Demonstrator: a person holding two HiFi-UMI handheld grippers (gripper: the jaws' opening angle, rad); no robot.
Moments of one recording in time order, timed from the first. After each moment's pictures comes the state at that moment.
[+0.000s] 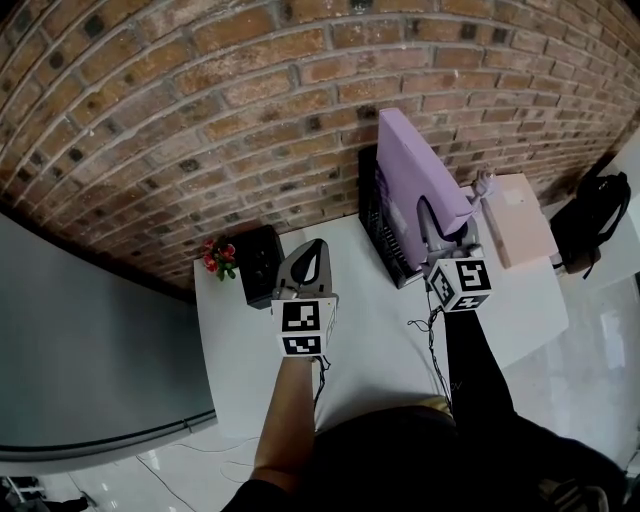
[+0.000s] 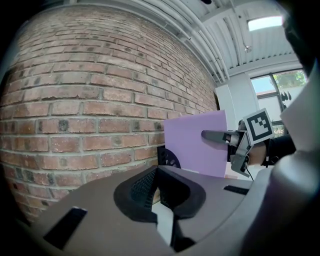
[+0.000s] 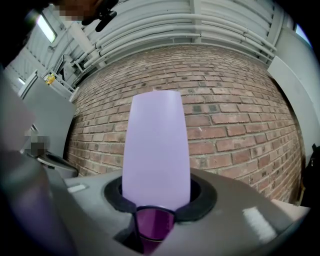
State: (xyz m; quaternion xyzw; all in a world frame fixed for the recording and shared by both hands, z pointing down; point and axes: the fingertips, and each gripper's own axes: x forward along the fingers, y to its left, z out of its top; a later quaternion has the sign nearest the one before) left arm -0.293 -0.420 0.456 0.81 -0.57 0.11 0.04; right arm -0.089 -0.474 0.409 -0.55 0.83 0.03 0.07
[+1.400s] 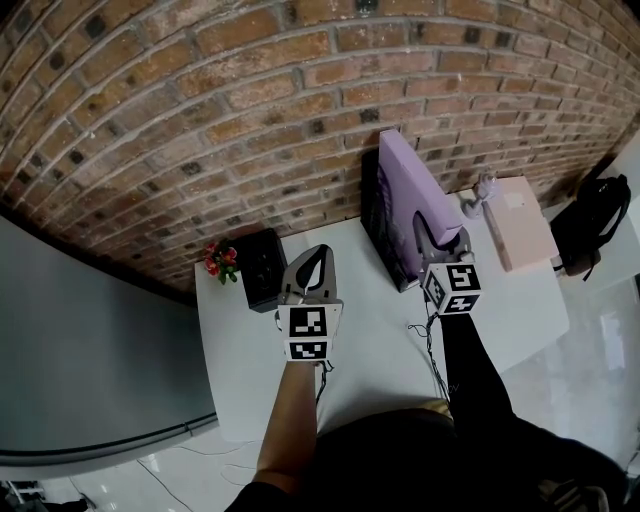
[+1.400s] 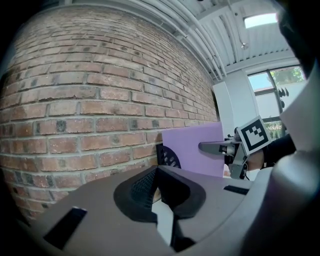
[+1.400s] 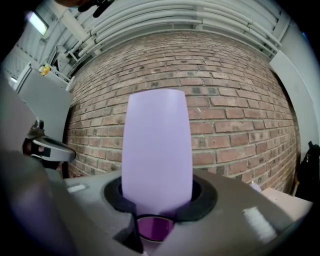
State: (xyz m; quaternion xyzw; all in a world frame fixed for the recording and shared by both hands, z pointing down) left arm -0.291 -0.420 0.462 0.82 -0.56 0.12 0.03; right arm -0.093 -0.483 0.463 -0.57 0.82 -0.01 0.01
